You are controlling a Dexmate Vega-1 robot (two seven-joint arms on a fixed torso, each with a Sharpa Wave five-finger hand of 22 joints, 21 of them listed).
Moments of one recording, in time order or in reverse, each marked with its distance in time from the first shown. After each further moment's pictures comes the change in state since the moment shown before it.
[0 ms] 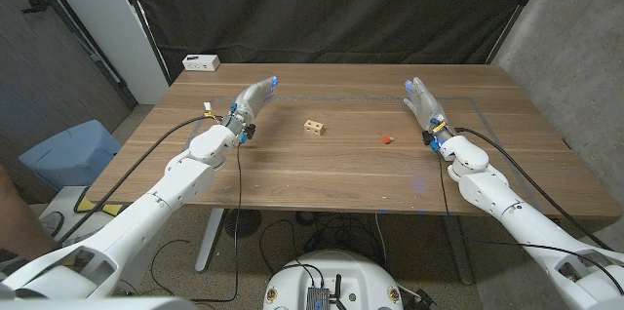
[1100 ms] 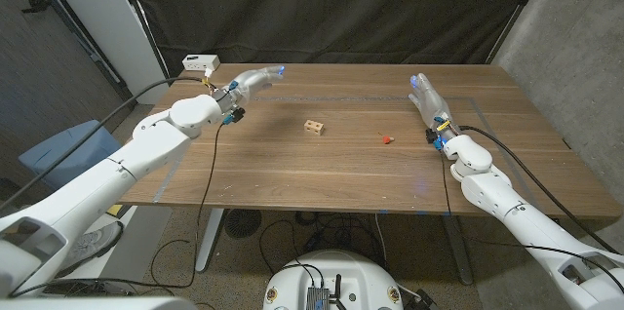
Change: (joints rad) left arm -0.117 0.245 0.050 -0.211 0.180 0.226 -0.161; left_hand 0.082 -0.020 -0.016 -0.138 0.015 -0.063 -0.080 0.000 0.000 -0.069 -0.056 -0.012 -0.005 -0.119 -0.016 0.000 0.000 -0.136 -0.022 -0.017 -0.003; right arm -0.015 -0.004 0.015 -0.010 -0.022 0.048 -0.023; right_hand 0.027 -0.028 0.002 -0.026 0.000 -0.007 -0.001 0.000 0.000 0.000 0.000 0.000 0.000 0.000 0.000 0.000 -0.009 0.000 0.000 0.004 0.000
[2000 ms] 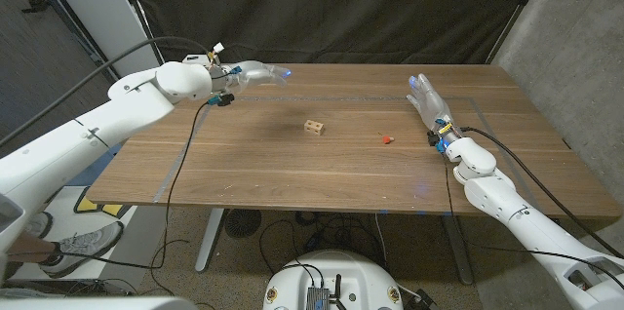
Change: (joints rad) left arm -0.135 0.152 0.062 -0.156 0.241 0.212 -0.269; left_hand 0.080 -0.064 -0.019 -0.063 0.000 0.008 -0.047 0.012 0.000 0.016 -0.044 0.012 0.000 -0.002 -0.015 0.012 0.000 -0.027 0.008 0.005 0.000; right arm -0.023 -0.014 0.003 -0.016 0.017 0.022 0.045; right_hand -0.019 -0.026 -0.011 -0.005 0.000 -0.015 0.015 0.000 0.000 -0.010 -0.002 -0.004 0.000 0.000 0.000 0.000 0.003 0.000 0.000 0.000 0.000
